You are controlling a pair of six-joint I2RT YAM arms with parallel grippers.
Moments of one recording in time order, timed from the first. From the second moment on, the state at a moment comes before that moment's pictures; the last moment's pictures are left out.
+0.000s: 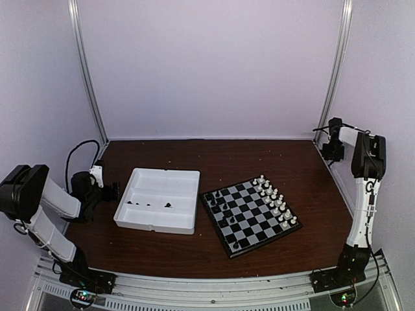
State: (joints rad) left arm 0.02 1.57 0.31 0.87 0.02 0.08; right arm -0.24 2.36 1.97 -0.65 0.25 0.11
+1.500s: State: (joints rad) left arm 0.01 1.57 0.34 0.85 0.02 0.11; right arm -0.29 2.70 2.49 -0.94 0.22 -0.04
